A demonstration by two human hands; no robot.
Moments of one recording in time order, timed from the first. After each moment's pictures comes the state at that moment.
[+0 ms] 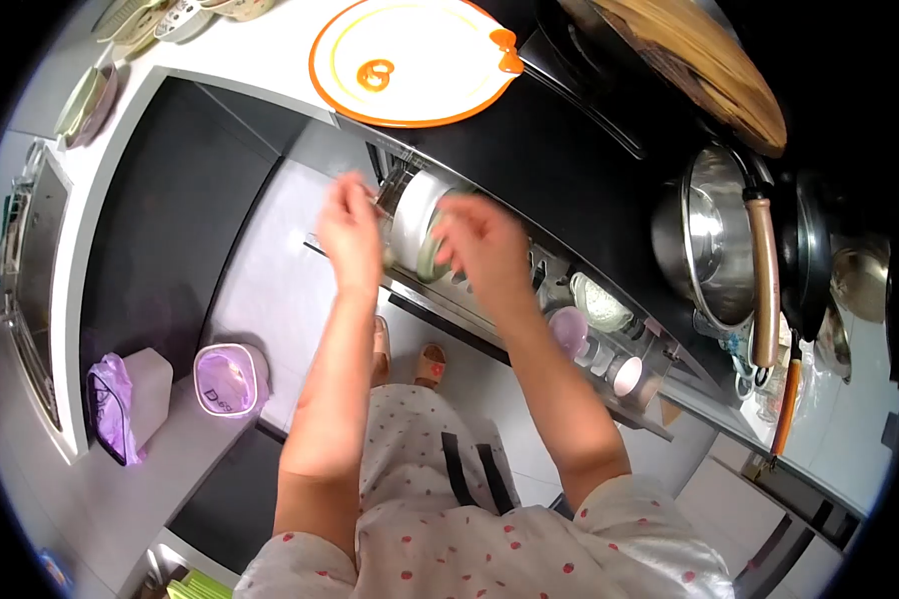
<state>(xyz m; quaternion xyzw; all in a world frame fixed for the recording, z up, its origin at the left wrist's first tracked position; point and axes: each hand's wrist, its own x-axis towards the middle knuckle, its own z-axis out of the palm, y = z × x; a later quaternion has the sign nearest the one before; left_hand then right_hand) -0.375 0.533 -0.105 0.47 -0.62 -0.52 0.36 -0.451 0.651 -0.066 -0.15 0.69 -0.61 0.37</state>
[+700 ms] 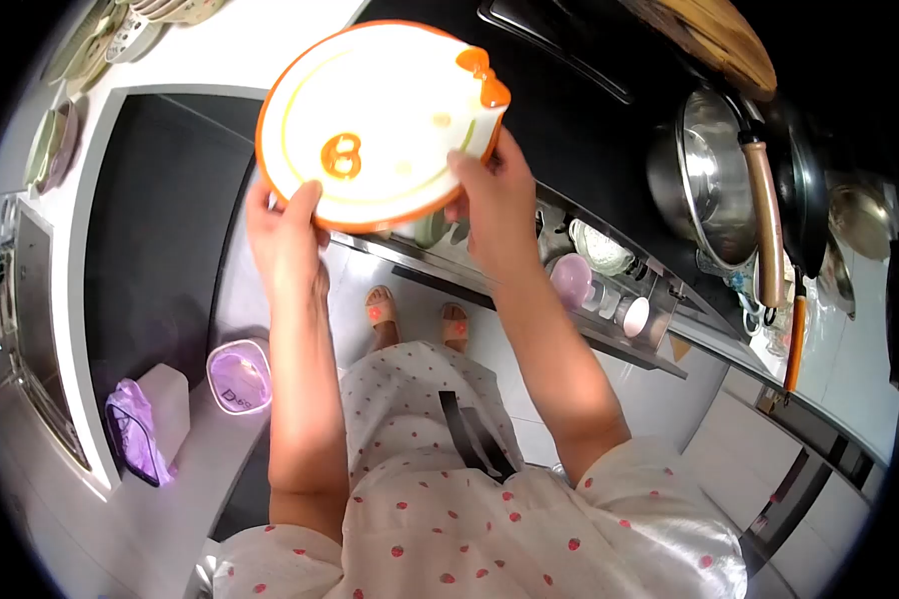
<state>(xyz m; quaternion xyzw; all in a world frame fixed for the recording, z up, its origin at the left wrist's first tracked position) -0.337 0.505 -0.037 0.49 -0.47 -0.67 0.30 -0.444 0.628 -0.035 -0.03 0.62 -0.74 0.26</state>
